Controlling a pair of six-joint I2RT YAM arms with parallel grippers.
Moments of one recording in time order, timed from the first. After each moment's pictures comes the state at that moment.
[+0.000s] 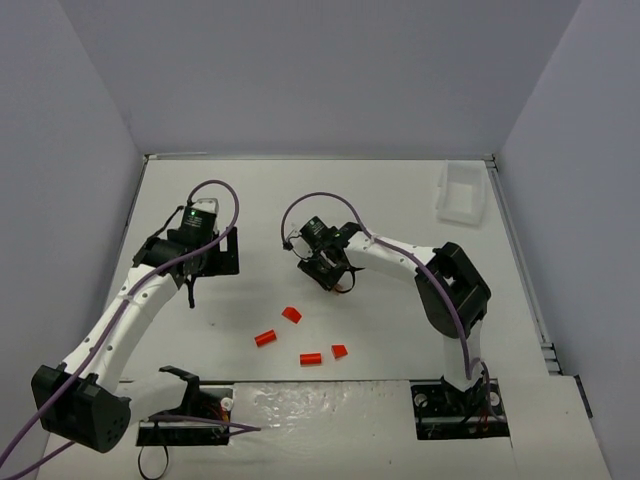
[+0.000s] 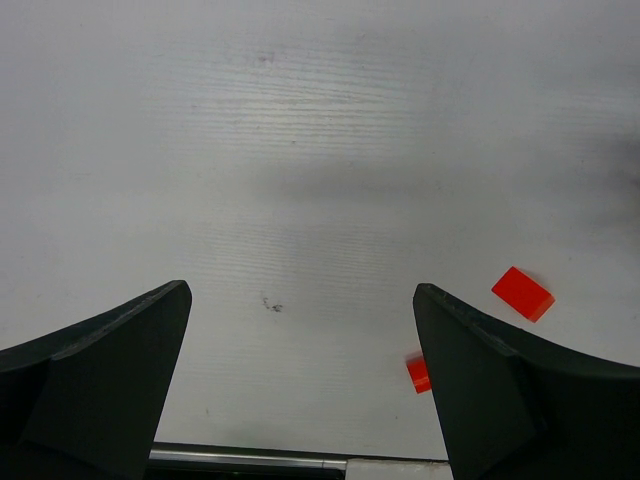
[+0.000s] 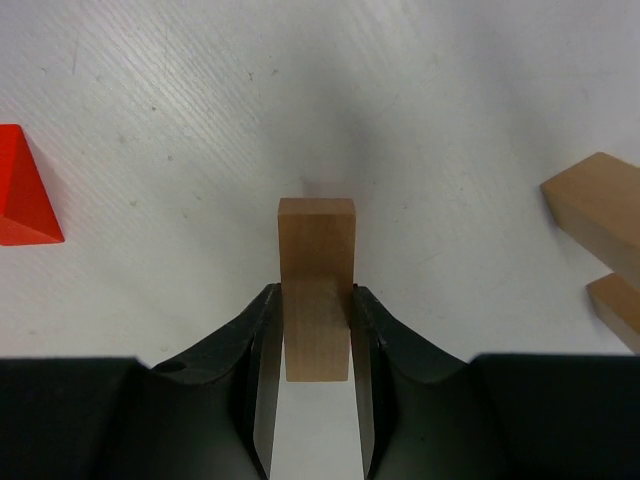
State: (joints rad) left arm -0.32 1.14 1.08 -0.90 -0.22 -0.32; right arm 0.80 1.93 1.35 -0.64 -0.01 -0.17
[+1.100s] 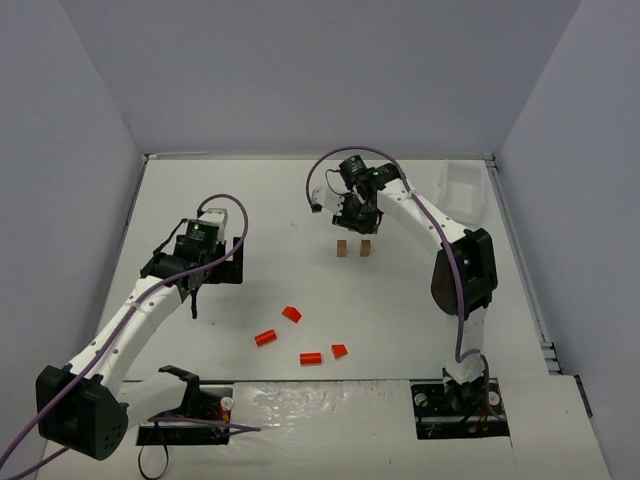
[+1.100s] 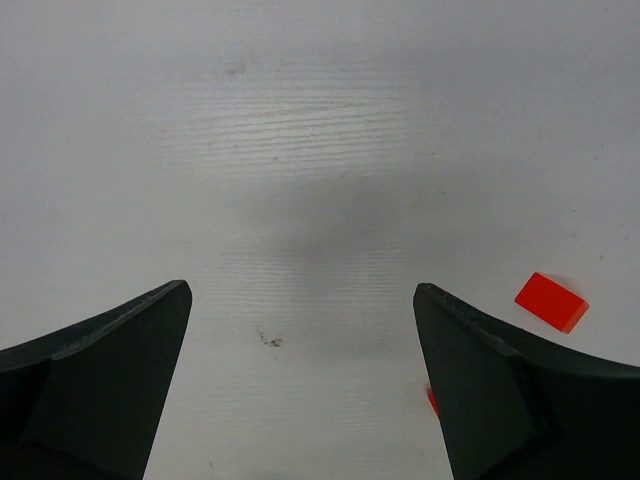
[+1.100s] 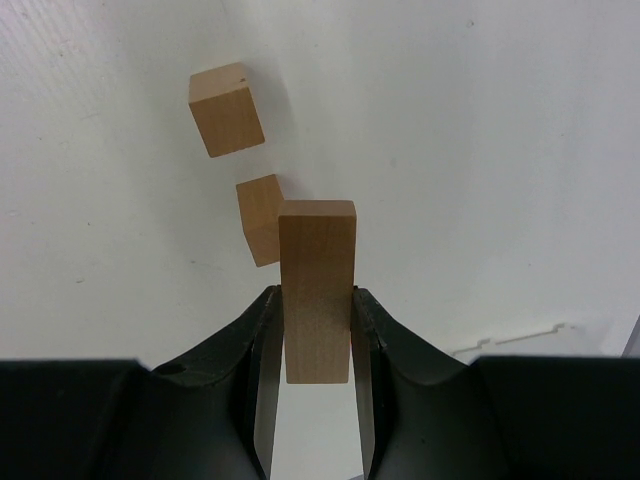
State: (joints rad) left arm -0.32 1.10 0.90 -0.70 -0.17 -0.22; right arm 0.52 2.00 1.79 -0.99 -0.02 -0.87
